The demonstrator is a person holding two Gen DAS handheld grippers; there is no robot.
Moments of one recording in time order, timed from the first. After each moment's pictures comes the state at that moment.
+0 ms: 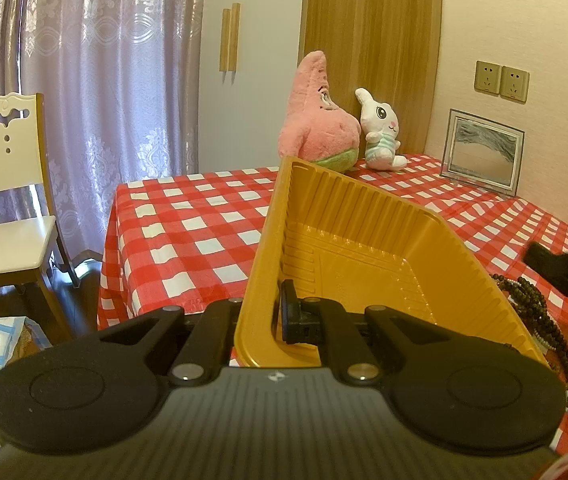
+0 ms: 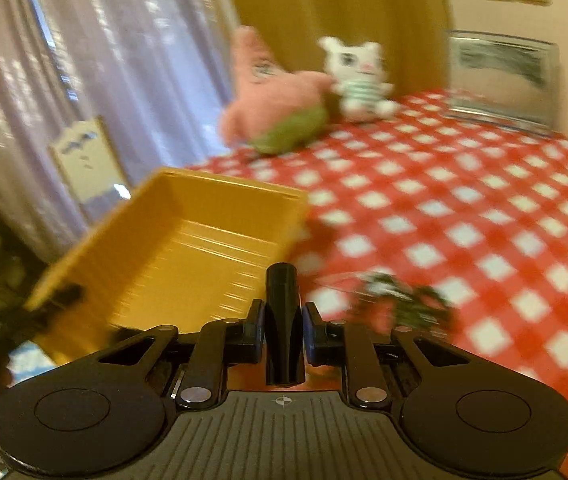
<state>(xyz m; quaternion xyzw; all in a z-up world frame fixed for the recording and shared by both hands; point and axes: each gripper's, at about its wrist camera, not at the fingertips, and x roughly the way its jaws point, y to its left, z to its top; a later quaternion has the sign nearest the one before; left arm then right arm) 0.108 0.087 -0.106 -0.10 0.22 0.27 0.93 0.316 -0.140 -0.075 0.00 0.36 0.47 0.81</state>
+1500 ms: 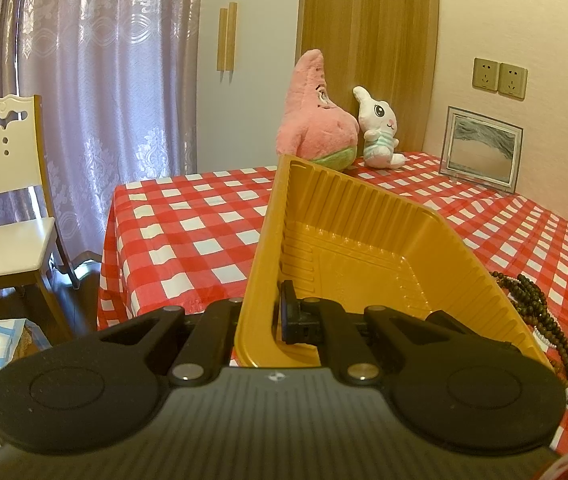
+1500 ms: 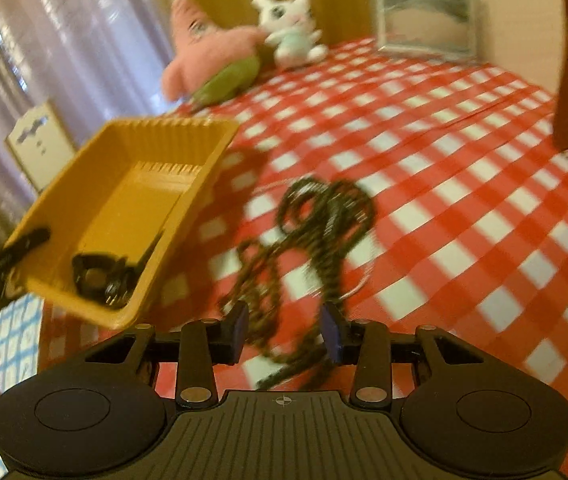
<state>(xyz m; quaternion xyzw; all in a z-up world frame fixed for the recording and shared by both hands) 0.108 0.084 -0.107 -0.09 0.22 0.27 0.93 0.283 -0.205 -0.106 -0.01 0.43 0.39 0.81</state>
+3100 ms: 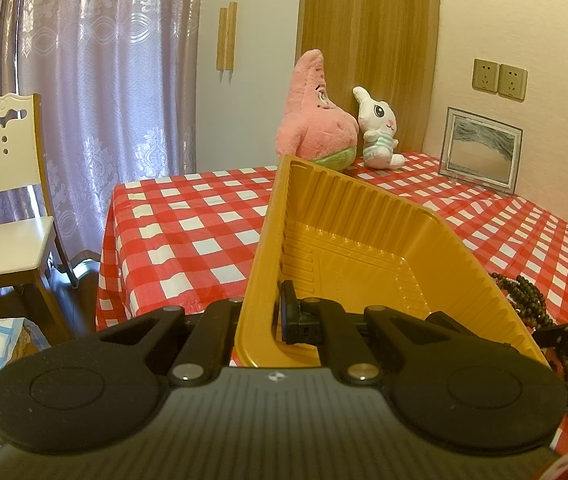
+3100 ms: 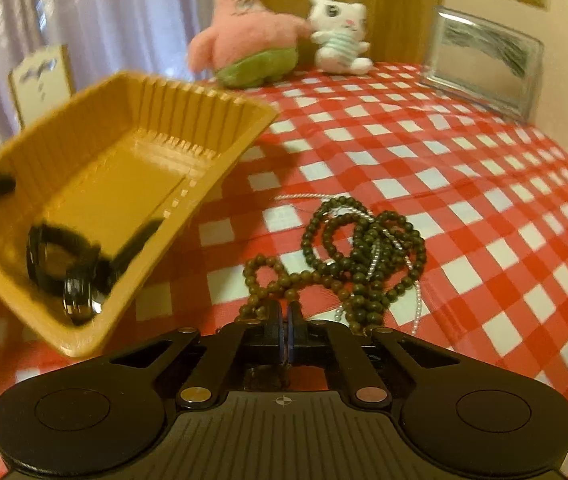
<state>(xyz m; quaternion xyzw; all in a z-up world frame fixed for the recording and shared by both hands) 0.110 0.084 -0.105 -0.09 0.22 0.27 0.93 0.295 -0.144 -0.136 -0.10 0.37 0.39 0.84</state>
